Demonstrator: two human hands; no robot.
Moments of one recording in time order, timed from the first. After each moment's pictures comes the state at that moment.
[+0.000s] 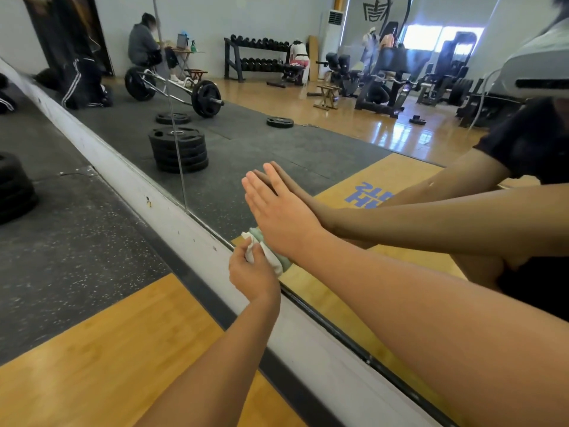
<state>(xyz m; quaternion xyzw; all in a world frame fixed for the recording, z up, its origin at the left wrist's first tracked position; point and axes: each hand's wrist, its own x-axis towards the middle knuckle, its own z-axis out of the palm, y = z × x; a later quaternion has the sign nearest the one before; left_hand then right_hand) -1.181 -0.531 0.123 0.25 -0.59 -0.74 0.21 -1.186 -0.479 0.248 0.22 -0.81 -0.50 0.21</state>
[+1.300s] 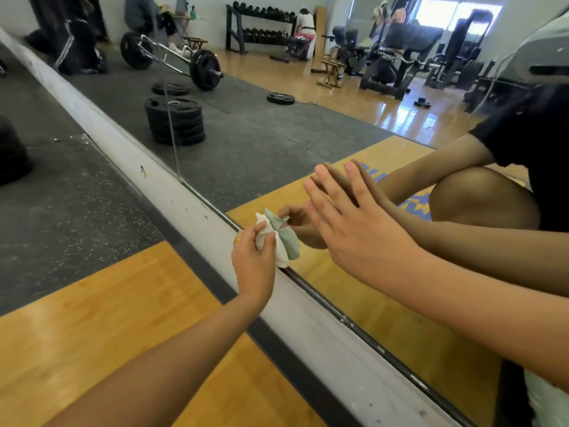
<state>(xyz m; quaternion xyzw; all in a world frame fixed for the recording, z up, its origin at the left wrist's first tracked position) -1.123 -0.528 0.105 0.02 -0.74 -0.63 0.22 -1.057 -0.373 0.253 0.22 -0.81 -0.49 0.23</state>
